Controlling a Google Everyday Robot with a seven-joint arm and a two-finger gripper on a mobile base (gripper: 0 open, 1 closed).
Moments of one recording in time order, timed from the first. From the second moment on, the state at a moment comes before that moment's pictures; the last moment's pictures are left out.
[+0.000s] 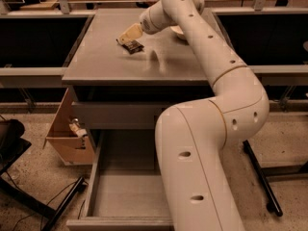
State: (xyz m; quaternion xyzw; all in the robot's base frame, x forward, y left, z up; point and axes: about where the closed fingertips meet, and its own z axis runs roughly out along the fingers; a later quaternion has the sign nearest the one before) arm 0.909 0.053 0.881 -0.38 0.79 0.16 0.45
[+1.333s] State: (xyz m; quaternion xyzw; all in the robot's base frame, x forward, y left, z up) arm 0.915 0.078 0.843 -0.38 0.81 0.16 0.41
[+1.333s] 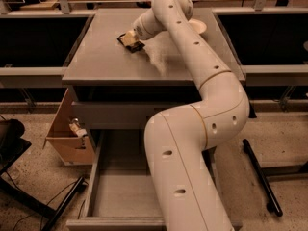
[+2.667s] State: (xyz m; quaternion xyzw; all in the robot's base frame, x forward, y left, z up) arm 0.915 0.078 0.843 -0.38 0.81 0.16 0.41
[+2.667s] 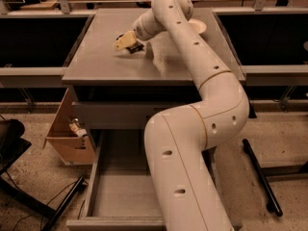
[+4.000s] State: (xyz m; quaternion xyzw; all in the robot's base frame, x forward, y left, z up) arm 0.923 0.079 0.834 -0.37 0.81 0.16 0.41
